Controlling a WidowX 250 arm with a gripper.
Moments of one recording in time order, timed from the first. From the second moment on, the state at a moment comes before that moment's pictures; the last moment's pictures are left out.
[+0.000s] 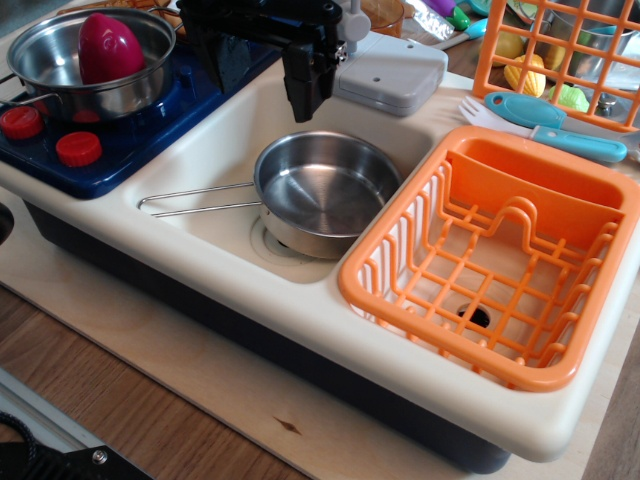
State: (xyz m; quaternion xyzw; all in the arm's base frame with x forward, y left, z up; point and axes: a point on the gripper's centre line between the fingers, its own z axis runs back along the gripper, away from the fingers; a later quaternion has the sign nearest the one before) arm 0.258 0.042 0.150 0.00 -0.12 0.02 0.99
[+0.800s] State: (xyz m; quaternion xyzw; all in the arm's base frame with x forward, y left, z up) arm 0.278 0.046 0.109 -0.04 -0.13 0.00 0.99
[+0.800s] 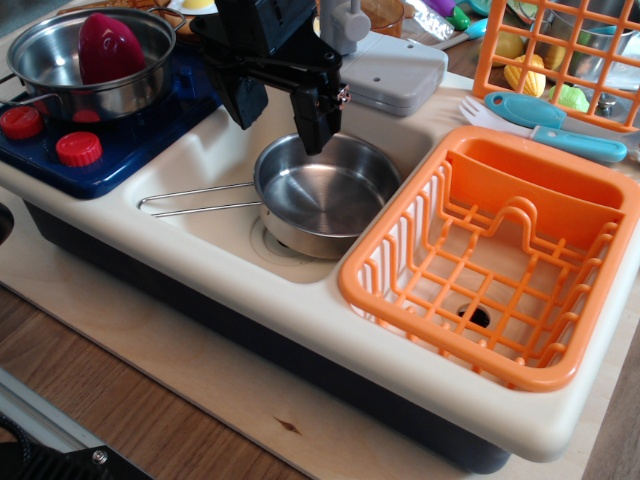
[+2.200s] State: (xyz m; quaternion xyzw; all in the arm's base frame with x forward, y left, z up) arm 0.279 0.049 0.079 -0.04 -0.13 0.01 0.99
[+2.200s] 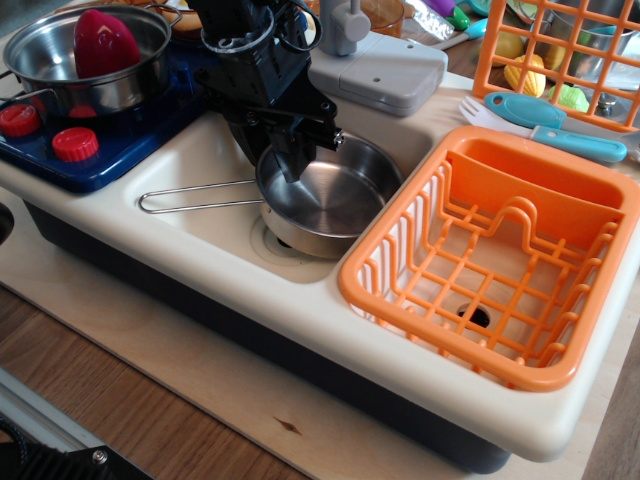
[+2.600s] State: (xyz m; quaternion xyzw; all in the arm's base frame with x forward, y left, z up) arm 0.283 0.035 0.117 0.03 -0.06 0.00 1.00
